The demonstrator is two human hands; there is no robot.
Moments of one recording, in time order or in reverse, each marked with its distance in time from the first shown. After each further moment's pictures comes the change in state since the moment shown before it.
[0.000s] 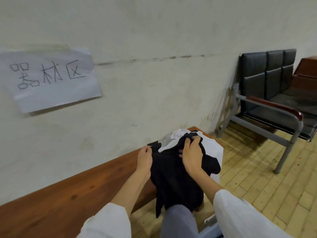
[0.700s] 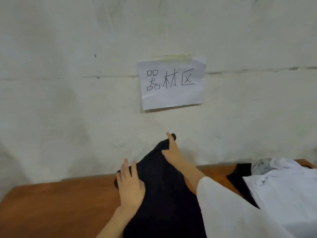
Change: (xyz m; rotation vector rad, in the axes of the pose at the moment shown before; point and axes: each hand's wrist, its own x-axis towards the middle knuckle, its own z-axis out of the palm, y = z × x) left_hand -0.031 -0.051 -0.359 1.102 0.587 0.251; right_hand -0.148 -0.169 0.299 0.014 -0.999 -0.187
